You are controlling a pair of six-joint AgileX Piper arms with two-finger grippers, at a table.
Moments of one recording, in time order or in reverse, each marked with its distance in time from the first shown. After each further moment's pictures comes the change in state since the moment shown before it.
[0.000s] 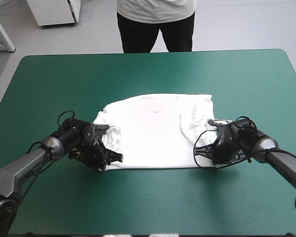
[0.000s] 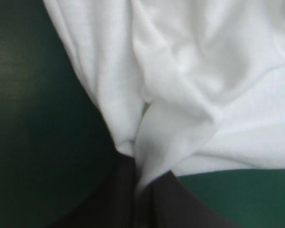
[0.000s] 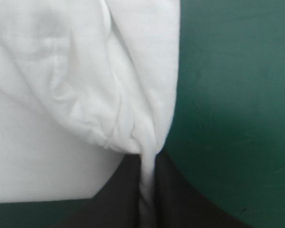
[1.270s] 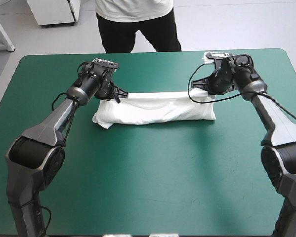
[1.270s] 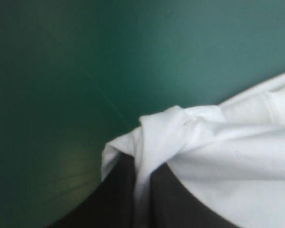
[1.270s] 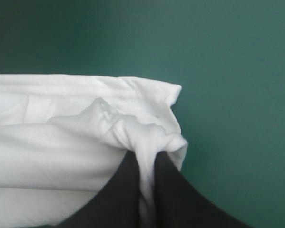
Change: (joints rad) left arm 0.068 0.440 -0.898 0.339 0.089 0.024; right arm -0.148 0.409 -0.883 -0.032 0.145 -0.141
